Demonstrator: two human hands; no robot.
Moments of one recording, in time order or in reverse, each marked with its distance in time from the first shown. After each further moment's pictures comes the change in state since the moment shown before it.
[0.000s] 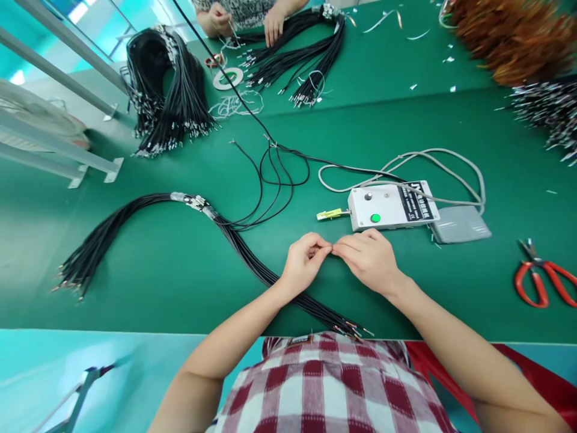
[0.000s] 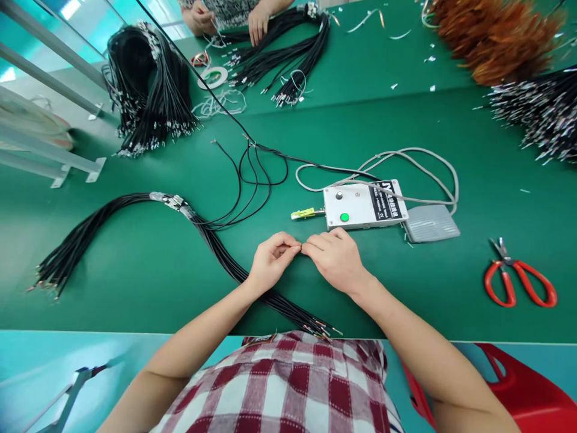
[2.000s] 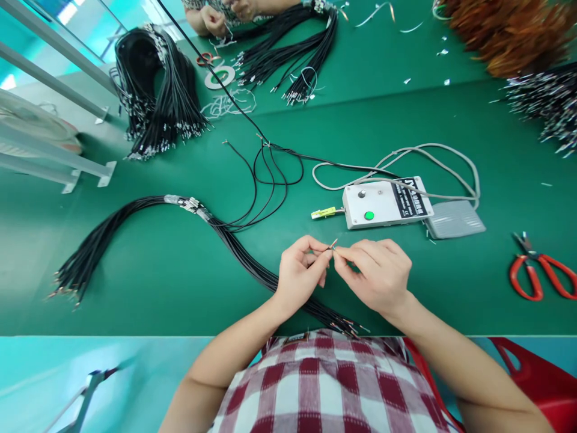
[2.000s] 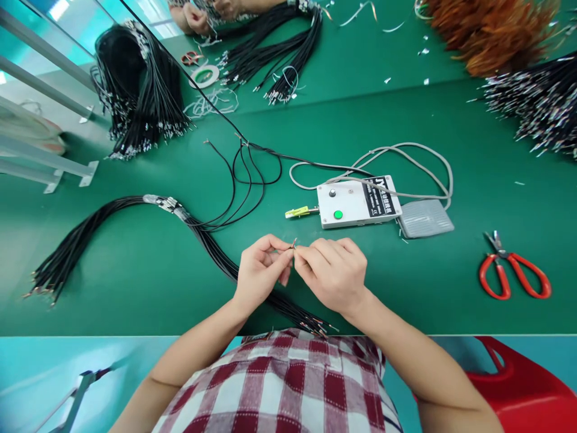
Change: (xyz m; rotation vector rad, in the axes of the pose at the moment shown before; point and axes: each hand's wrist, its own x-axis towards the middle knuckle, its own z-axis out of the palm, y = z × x) left_hand -0.019 0.045 0.016 -0.102 0.053 -0.138; right_hand 0.001 -0.032 -0.035 0.075 0.224 0.270
